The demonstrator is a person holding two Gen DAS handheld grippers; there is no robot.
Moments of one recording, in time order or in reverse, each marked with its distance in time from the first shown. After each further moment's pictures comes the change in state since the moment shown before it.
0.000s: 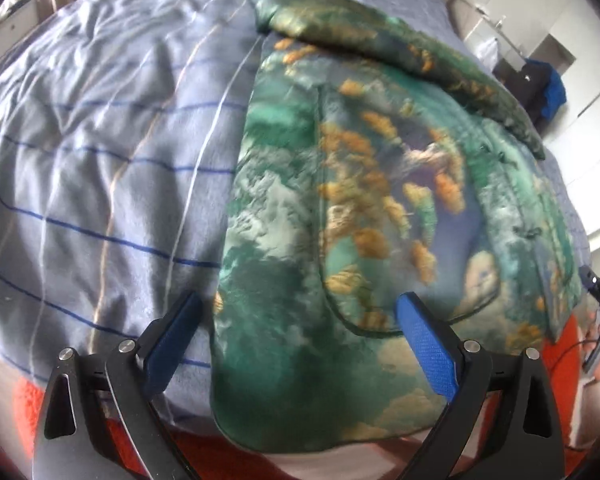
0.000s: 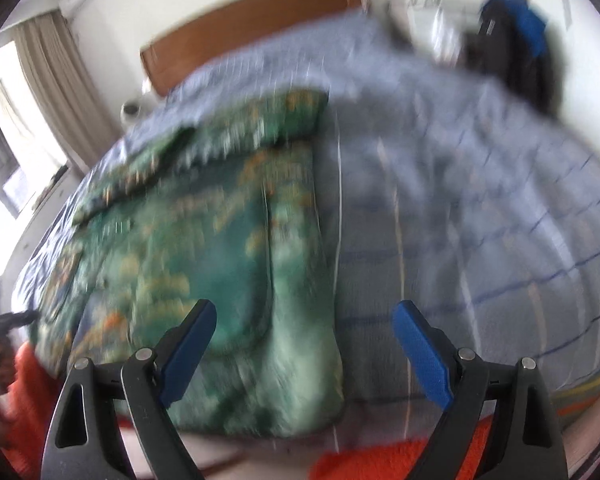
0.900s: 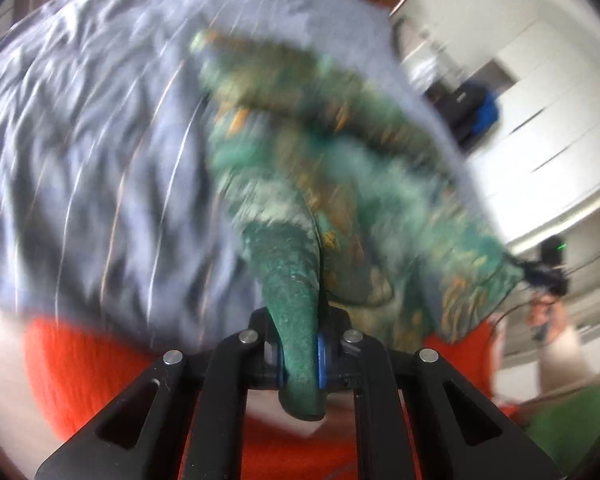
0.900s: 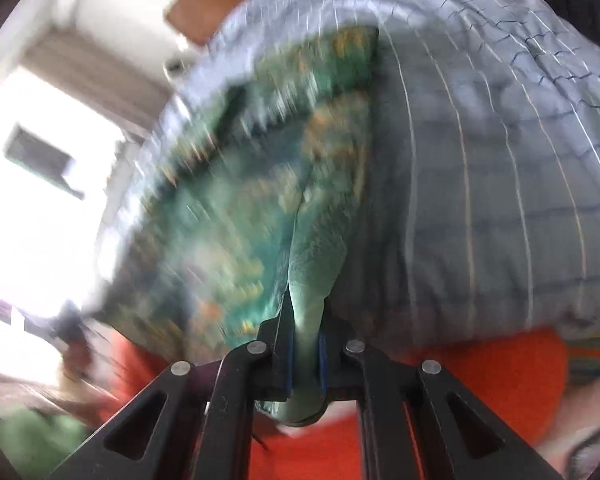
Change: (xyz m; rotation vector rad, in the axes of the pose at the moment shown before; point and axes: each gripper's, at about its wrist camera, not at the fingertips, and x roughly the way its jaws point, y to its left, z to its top) left arm -0.123 0.000 0.004 -0.005 -0.061 -0.306; right arm -0.038 -0.001 0.017 0.144 0.245 0.345
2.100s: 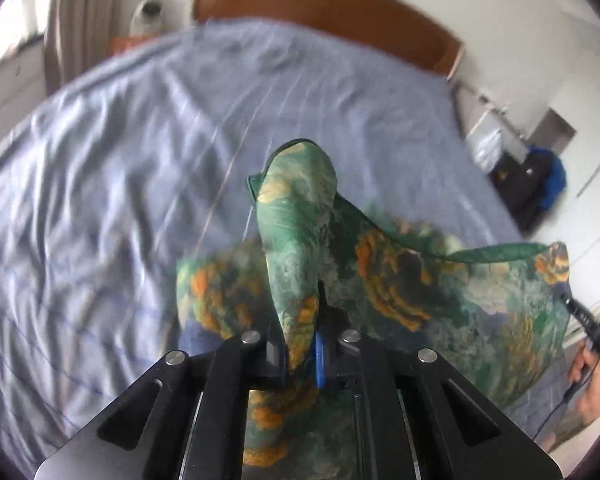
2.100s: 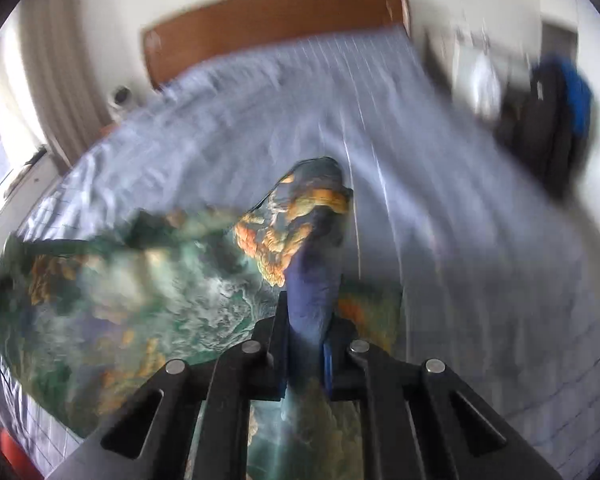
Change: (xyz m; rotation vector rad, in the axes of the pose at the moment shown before) left arm 0.097 -0.005 0.244 0.022 -0.270 0.293; right arm 0.113 0.099 0.239 -0.341 -0.327 -0.476
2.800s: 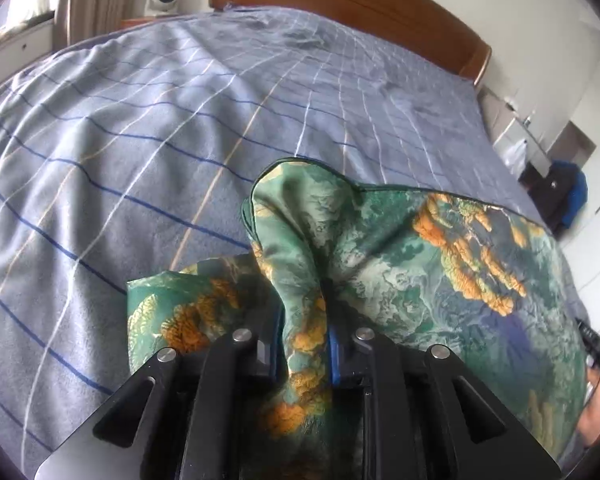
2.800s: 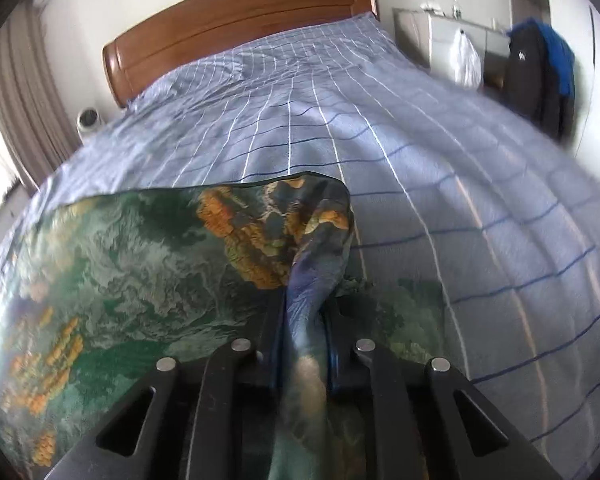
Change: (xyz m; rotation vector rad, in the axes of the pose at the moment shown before) left arm 0.156 0.056 -0.036 -0.066 0.002 0.034; right arm 0.133 -0.028 -0.038 0.168 0.019 -0.035
